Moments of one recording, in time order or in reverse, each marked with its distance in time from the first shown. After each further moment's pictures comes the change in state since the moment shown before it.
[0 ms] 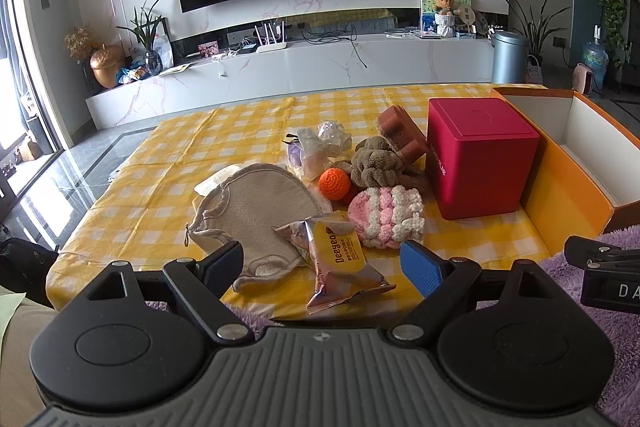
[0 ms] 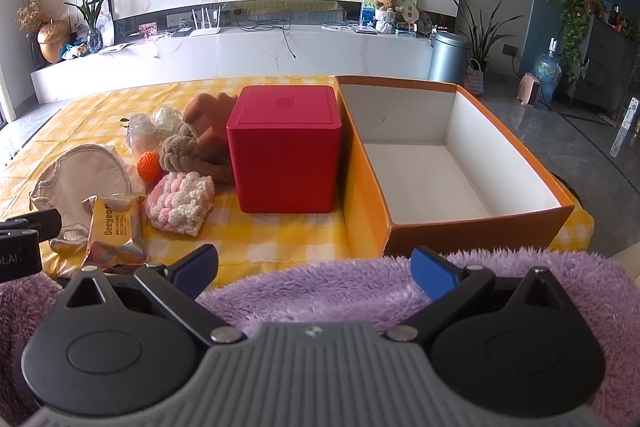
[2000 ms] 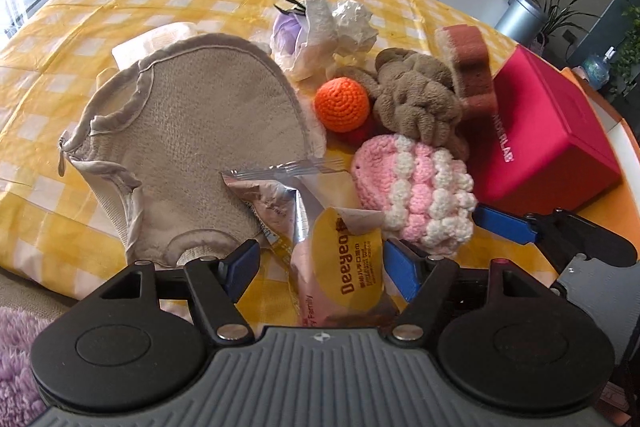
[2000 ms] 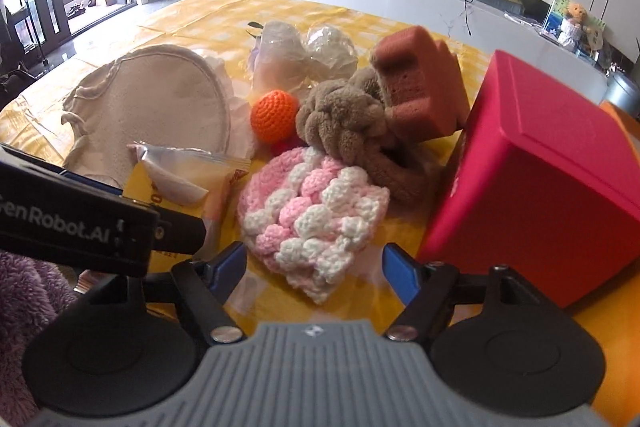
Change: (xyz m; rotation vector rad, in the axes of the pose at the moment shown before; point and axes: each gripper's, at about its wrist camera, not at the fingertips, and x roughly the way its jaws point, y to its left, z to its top) left arm 0.167 0.051 0.010 -0.300 0.404 -0.247; right arm 0.173 0.112 0.030 -0.387 0.166 0.366
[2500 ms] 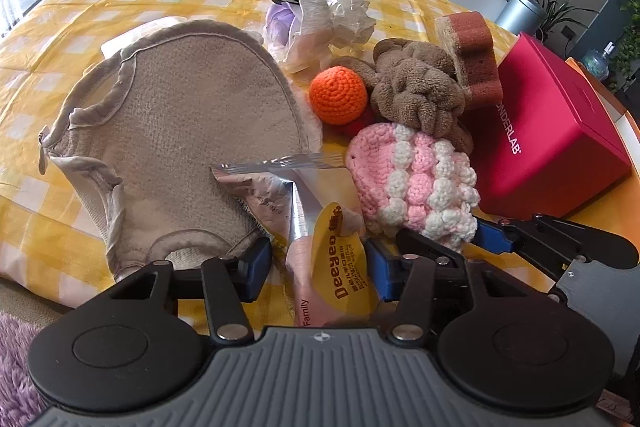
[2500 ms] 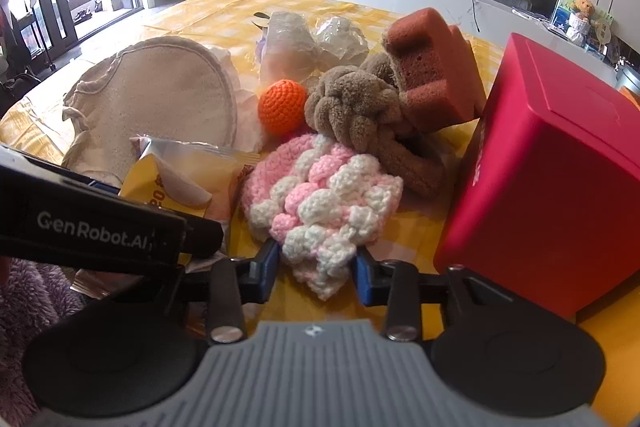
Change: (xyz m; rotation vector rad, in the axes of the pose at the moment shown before) left arm 0.007 -0.002 -0.005 0.025 -0.011 0.001; right arm 0.007 0.003 -0.007 0.009 -0.015 0.033
